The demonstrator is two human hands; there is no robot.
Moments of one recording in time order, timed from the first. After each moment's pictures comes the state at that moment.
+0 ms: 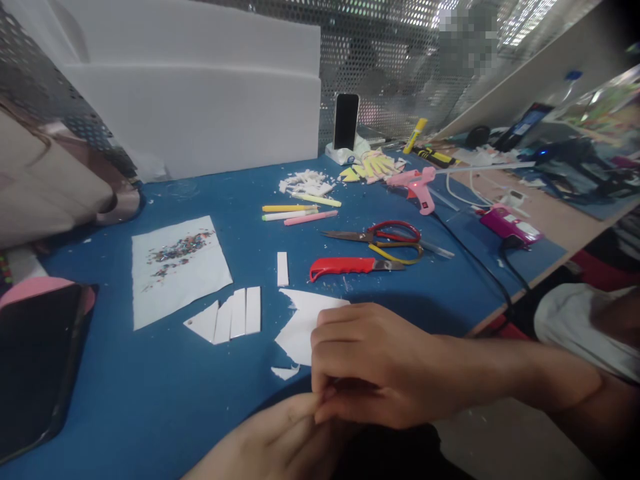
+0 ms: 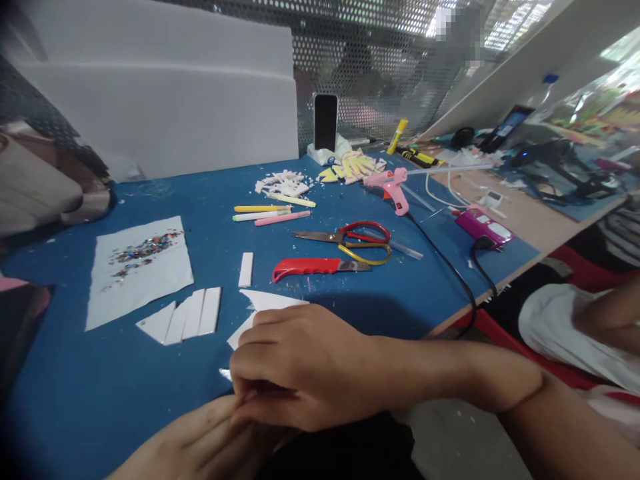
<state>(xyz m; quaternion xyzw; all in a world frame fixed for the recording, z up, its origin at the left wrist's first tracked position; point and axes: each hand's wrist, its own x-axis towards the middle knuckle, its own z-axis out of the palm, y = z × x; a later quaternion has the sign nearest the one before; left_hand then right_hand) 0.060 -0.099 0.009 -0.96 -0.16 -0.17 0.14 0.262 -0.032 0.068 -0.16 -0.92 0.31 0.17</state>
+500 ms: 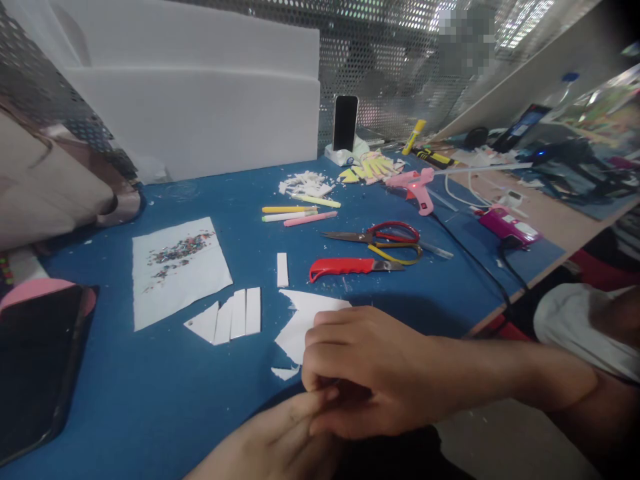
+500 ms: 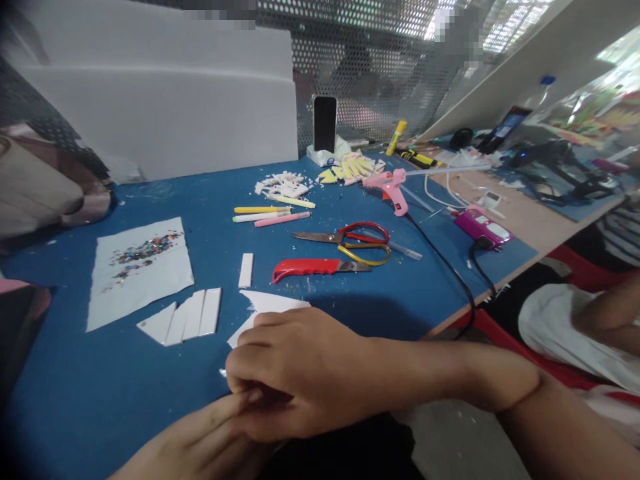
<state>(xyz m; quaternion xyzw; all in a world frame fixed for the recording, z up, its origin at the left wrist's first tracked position) 0.058 -0.101 0.002 -0.96 -0.14 -0.17 0.16 0.259 -0.035 0.063 -0.19 -0.92 0.31 0.13</state>
